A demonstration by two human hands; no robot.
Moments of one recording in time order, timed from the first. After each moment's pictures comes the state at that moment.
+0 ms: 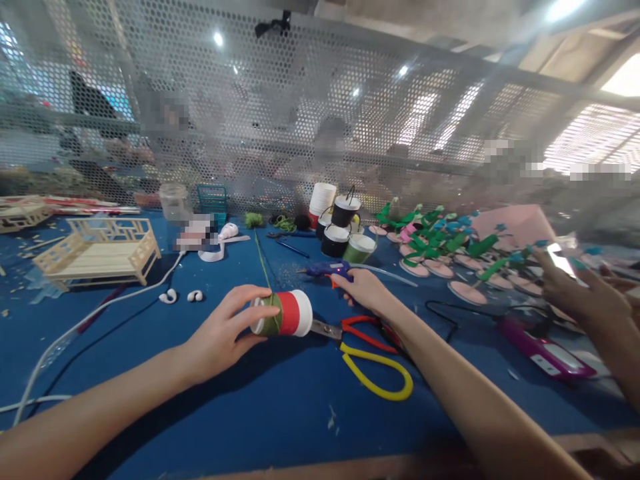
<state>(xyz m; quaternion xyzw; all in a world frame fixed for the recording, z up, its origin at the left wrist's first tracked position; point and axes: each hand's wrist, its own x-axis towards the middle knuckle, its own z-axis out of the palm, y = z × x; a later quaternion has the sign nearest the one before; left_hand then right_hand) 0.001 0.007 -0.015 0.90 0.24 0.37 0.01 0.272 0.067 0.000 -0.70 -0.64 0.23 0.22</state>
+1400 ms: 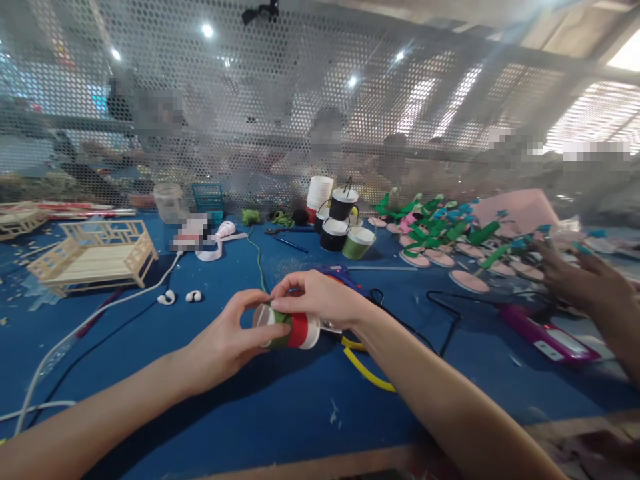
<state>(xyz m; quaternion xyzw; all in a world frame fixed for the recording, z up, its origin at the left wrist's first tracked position) 0.002 -0.001 -0.016 0.92 0.24 0.32 0.03 0.196 0.028 0.035 -0.43 -0.65 0.56 0.26</state>
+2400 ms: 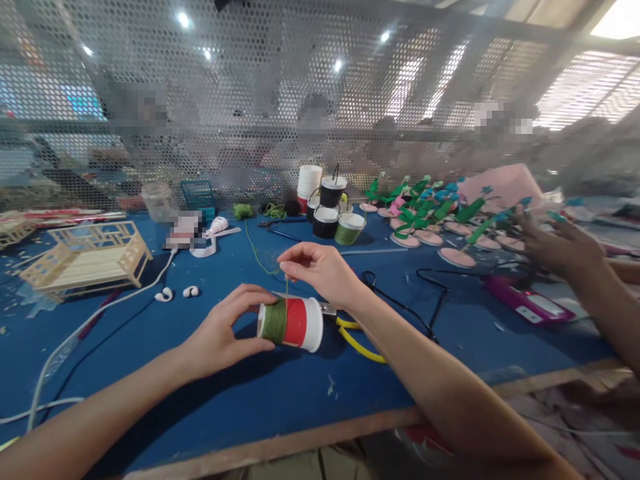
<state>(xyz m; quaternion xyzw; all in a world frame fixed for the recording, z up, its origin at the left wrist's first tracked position) 0.008 -0.002 -0.006 0.84 0.24 0.36 0.33 0.203 0.032 0.023 -0.38 -0.62 0.48 0.50</state>
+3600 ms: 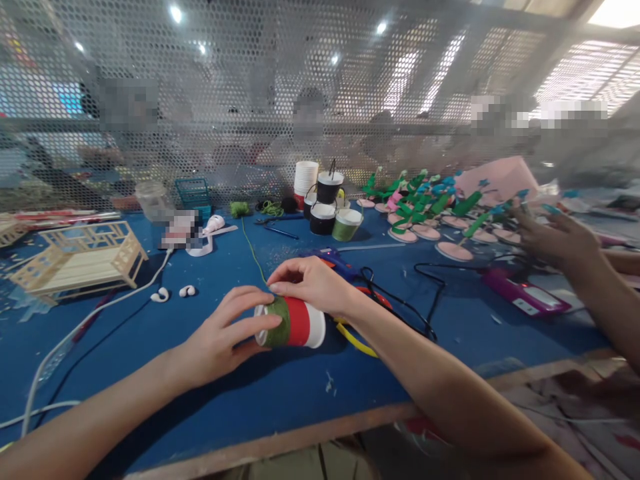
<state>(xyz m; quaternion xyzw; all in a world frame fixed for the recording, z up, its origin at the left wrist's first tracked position) 0.010 -0.002 -0.004 0.93 0.13 0.35 0.02 0.201 0.022 0.021 -0.41 -0.66 0.50 0.38</state>
